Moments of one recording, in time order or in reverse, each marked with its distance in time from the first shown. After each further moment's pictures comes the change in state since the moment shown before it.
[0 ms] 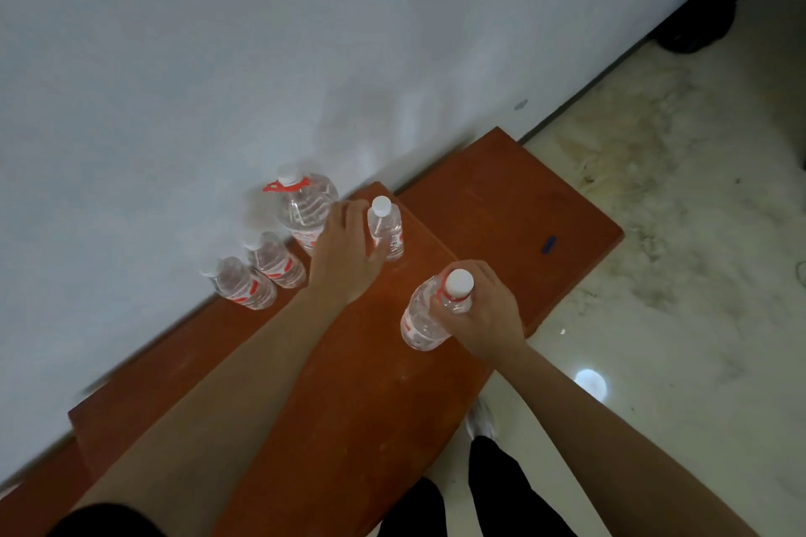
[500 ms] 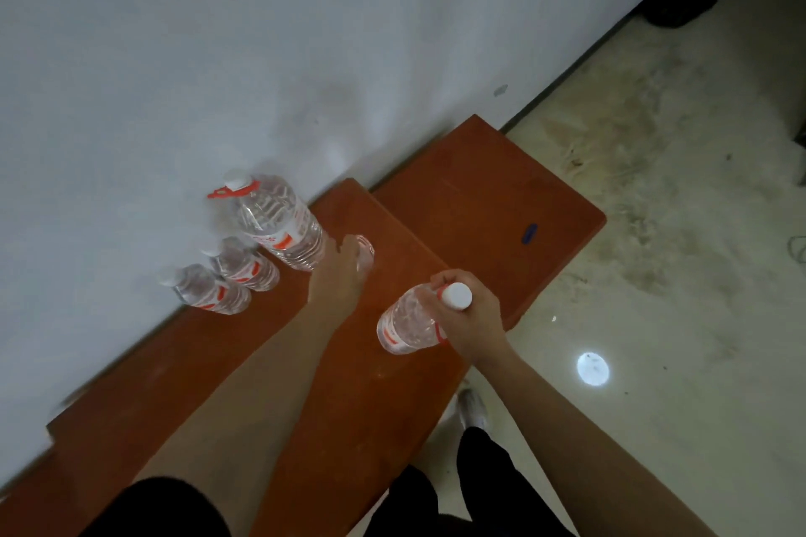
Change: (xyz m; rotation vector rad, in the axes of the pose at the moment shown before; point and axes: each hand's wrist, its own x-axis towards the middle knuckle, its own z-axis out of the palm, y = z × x) left_hand -0.011 0.016 0.069 0.160 -0.341 -0.161; right_hand -0.009 0.031 -0.020 0.404 0.085 0.182
